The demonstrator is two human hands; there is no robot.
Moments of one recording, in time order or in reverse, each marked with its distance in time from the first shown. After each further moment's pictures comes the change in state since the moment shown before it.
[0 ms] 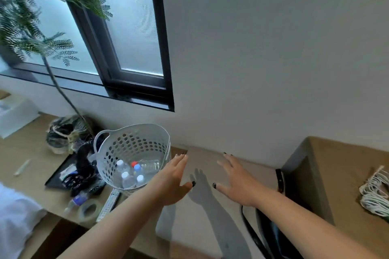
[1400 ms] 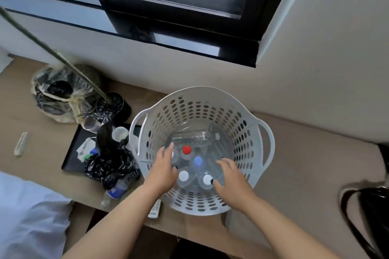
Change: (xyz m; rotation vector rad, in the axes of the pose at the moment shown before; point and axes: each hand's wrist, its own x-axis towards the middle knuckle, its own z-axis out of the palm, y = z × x) left_hand 0.154 -0.444 0.056 -0.267 -0.216 -0.439; right_hand 0.326 -0.162 0.249 0.320 -0.242 0.337
